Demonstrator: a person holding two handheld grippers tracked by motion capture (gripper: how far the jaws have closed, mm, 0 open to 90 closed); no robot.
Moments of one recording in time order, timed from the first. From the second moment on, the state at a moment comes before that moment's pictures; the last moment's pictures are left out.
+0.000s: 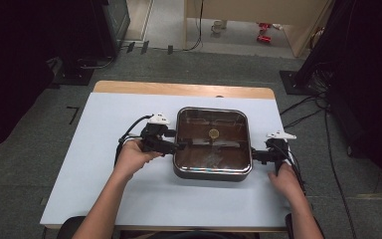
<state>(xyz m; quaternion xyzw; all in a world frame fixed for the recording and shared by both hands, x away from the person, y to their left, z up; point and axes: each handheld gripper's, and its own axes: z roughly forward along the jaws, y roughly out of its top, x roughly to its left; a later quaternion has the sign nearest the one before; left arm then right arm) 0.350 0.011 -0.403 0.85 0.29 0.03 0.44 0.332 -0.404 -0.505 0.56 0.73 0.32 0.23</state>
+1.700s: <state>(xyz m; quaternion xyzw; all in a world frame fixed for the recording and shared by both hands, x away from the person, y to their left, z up) 0.319 0.070 -0.487 0.86 0.35 0.07 0.36 0.332 -0.404 -0.505 0.56 0.73 0.32 0.23</state>
